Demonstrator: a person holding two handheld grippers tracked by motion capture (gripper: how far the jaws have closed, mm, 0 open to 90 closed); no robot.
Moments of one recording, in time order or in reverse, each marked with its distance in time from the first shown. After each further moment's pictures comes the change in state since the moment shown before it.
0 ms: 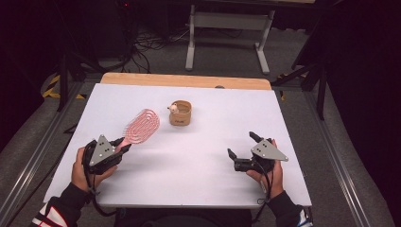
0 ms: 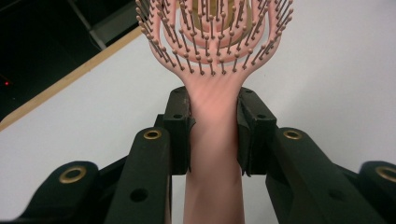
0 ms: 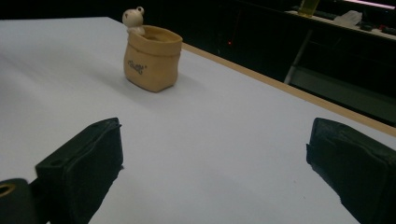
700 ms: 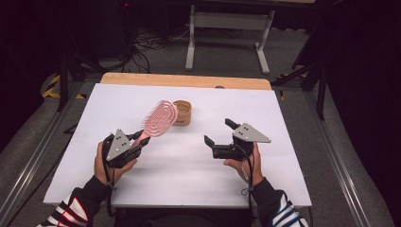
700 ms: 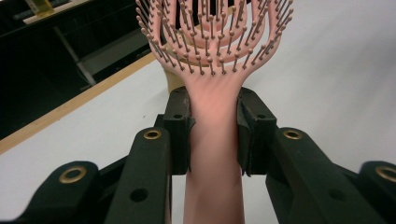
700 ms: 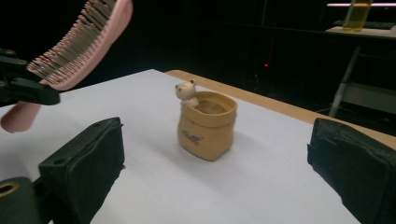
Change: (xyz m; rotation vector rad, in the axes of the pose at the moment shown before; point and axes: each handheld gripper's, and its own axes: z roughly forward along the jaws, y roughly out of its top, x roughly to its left) left arm -0.024 0.033 0.030 -0.129 -0.051 -0.029; right arm 0.033 0.055 0.044 -0.091 0.161 0.127
